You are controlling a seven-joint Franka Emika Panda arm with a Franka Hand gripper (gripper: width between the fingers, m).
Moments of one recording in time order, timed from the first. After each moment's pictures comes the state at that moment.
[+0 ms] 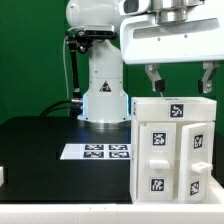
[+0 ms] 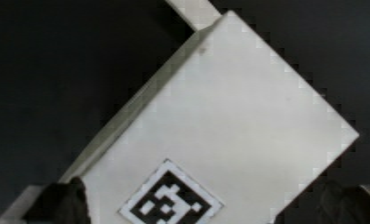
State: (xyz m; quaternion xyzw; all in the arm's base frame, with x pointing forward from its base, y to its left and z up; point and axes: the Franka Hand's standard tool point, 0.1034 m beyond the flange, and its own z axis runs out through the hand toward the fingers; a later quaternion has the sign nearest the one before) arm 0.572 0.112 0.176 -0.94 0.34 0.02 0.05
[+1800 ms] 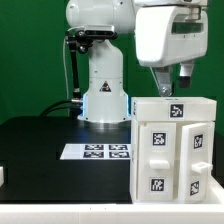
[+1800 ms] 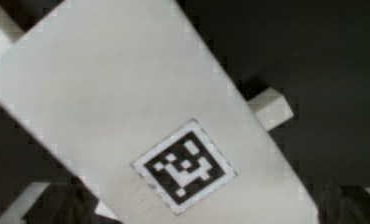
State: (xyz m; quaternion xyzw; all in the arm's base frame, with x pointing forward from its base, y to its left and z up) arm 0.572 0.105 0.177 -0.81 -0.59 0.01 0.01
